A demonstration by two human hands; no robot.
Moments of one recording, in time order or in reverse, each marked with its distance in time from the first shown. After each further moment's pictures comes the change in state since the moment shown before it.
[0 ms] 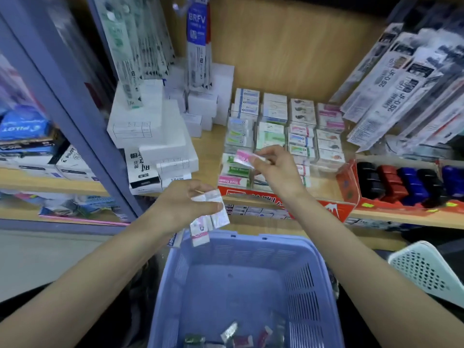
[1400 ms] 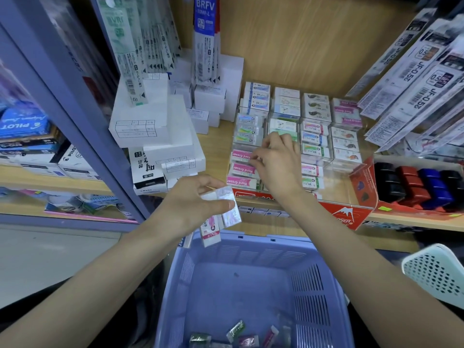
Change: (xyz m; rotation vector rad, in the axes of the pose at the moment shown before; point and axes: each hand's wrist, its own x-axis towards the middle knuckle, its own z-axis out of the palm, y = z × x) left_hand 0.004 0.009 0.000 -0.011 0.027 0.018; right_hand 0.033 0.016 0.021 -0.926 0.176 -0.563
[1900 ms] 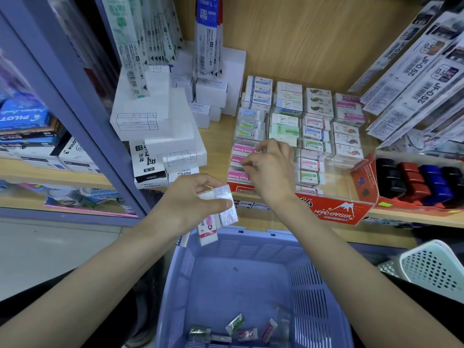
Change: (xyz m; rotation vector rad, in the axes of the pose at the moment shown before) left_hand -0.006 -0.004 -0.001 -0.010 -0.001 -0.002; right_hand -0.017 -0.022 -0.002 0.160 -0.086 0.148
